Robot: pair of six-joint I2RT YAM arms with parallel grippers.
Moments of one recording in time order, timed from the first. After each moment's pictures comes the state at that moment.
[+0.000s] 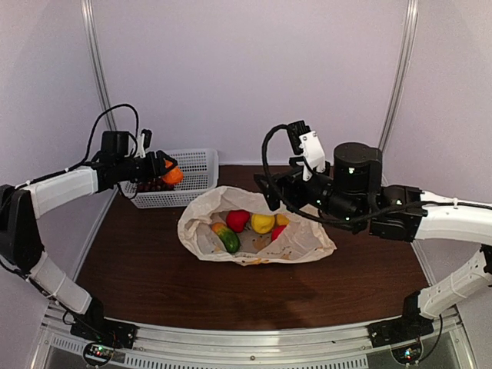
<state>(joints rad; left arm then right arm) -0.23 1.47 1.09 -0.07 0.38 -0.42 1.15 1.28 1.14 -0.01 0.47 0.14</state>
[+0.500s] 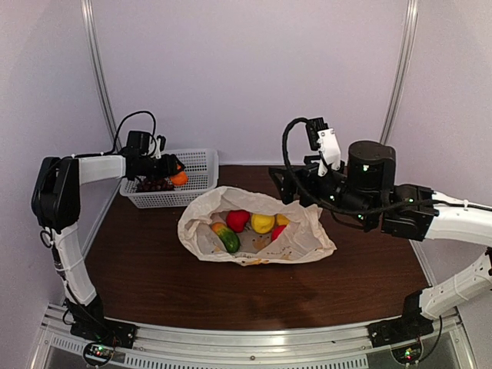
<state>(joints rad) -0.18 1.93 1.41 -0.10 0.31 -0.33 1.11 1.20 1.10 -0.05 0.50 0.21</state>
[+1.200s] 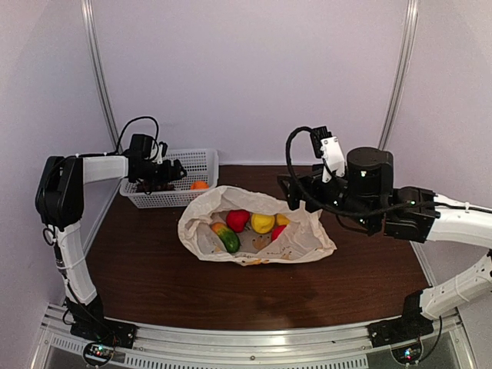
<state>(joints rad) -0.18 1.98 1.44 -0.18 0.28 -0.30 1.09 1.17 1.06 -0.12 0.54 0.24</state>
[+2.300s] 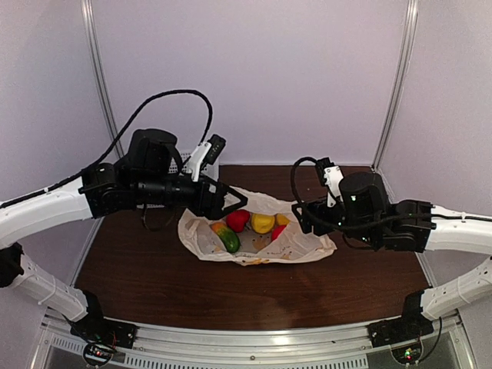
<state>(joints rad) -0.94 1.30 1.22 -0.34 0.17 -0.33 1.05 1.12 0.92 -0.27 0.50 0.41</state>
